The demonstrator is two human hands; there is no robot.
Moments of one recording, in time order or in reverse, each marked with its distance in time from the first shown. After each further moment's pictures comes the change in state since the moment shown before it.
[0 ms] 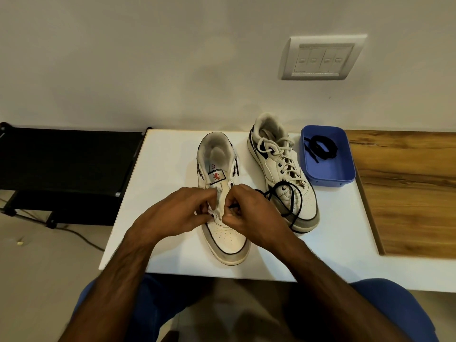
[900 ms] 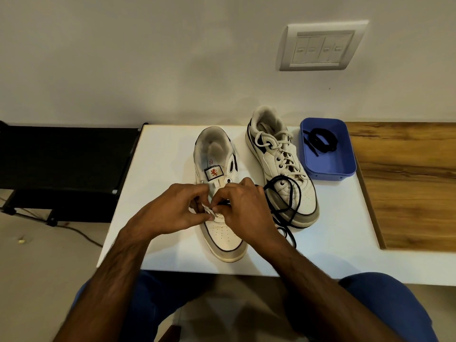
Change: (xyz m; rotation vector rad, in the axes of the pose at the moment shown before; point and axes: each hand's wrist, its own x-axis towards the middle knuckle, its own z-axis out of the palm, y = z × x) left_hand -0.002 0.007 0.000 -0.147 0.067 -0.104; right_hand 0.010 -0.012 0.017 -0.150 0.046 0.107
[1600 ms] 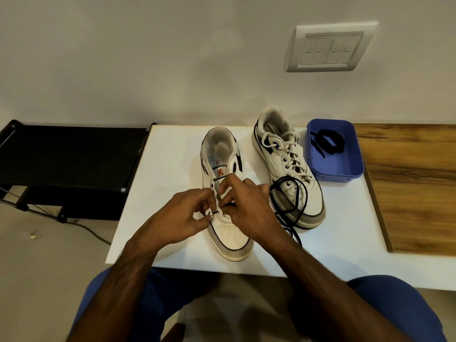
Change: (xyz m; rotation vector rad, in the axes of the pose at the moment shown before) left_hand -0.017 0.008 0.011 -0.023 0.063 -0.093; right_hand 0.002 0.003 0.002 0.169 -0.051 -0.024
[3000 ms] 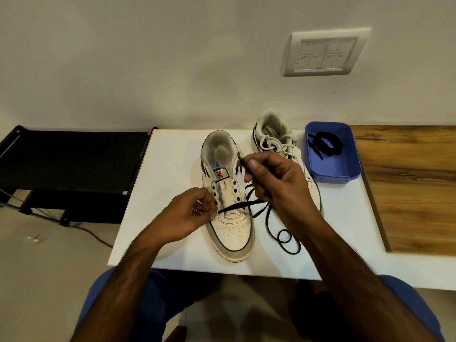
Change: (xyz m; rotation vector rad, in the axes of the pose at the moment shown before) left_hand 0.003 0.000 0.002 -0.239 0.017 -0.176; right_hand -0.010 -0.002 -0.069 1.036 0.155 -0.043
